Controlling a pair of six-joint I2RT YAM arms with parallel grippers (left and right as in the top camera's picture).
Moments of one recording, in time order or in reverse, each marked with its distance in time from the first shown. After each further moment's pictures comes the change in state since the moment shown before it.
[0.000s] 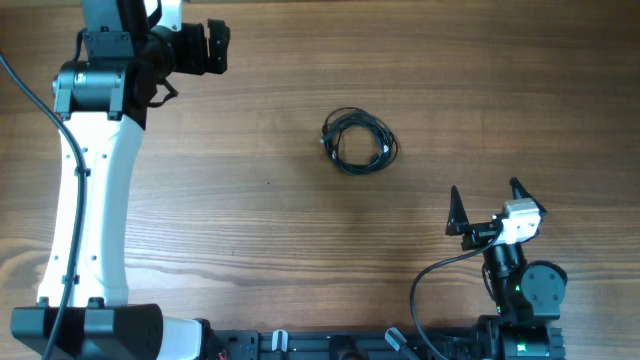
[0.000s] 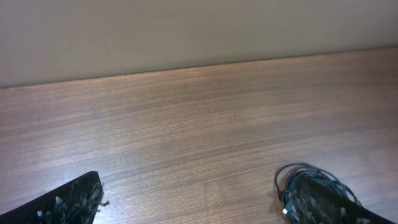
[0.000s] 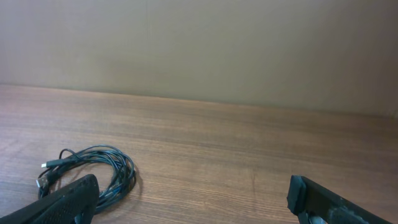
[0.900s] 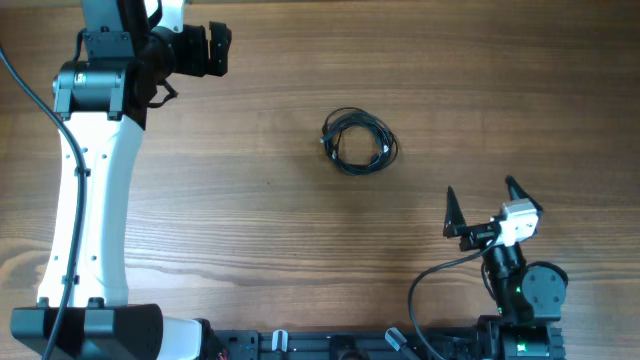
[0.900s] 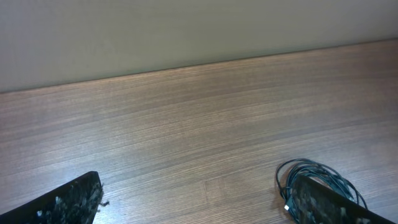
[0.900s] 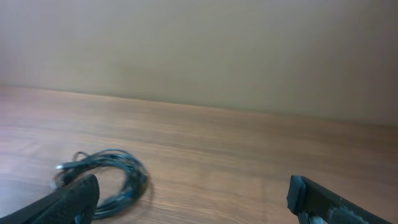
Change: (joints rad) left arm 0.000 0.000 0.000 -0.005 0.010 0.027; right arm 0.000 0.000 0.000 0.031 -0.069 0.000
